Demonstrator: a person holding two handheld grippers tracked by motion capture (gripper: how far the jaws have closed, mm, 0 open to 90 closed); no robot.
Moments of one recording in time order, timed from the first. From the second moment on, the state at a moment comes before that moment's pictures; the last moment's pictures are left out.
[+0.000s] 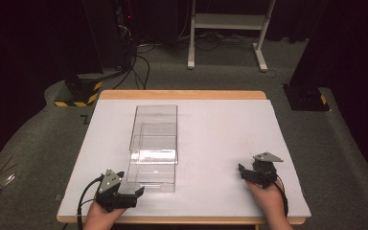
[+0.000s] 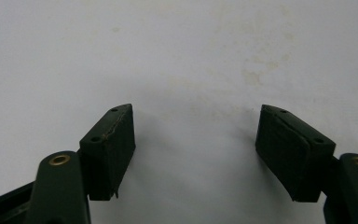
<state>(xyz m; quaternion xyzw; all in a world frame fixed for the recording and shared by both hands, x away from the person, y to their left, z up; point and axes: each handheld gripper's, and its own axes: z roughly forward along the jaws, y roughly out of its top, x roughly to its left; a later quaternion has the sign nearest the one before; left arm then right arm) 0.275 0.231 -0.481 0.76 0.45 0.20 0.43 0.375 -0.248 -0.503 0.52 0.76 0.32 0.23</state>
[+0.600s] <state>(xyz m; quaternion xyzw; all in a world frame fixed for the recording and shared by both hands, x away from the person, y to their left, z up) 0.296 0.227 -0.491 0.75 0.47 0.20 0.42 0.375 -0.248 -0.503 0.52 0.76 0.32 0.23</state>
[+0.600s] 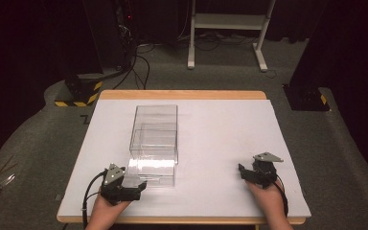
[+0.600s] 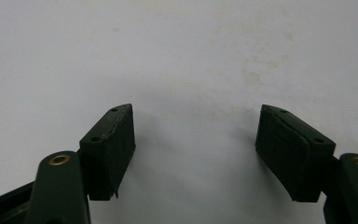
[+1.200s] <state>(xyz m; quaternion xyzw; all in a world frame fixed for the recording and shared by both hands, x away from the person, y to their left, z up) 0.311 0.225 -0.494 0.74 0.48 0.21 0.42 0.375 -0.248 -0.503 0.52 0.76 0.32 0.23</state>
